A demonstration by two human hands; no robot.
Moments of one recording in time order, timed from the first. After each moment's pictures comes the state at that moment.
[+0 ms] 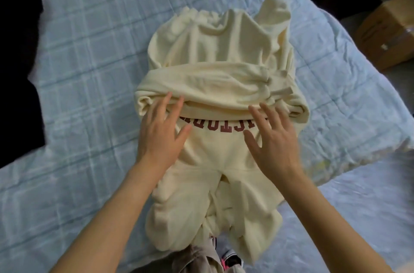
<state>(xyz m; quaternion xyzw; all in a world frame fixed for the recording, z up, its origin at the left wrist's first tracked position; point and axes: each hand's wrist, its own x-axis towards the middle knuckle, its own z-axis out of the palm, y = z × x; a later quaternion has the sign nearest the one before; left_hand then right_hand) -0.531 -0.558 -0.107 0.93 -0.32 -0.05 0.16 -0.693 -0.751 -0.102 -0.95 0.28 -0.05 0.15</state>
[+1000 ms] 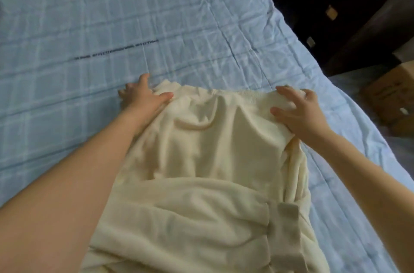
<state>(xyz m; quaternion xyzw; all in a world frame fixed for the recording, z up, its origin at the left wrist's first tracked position) -0.206 -0.787 -0.161 0.97 -0.07 -0.13 0.20 -0.440 -1.065 -0.145 -0.89 0.34 -0.02 0.30</state>
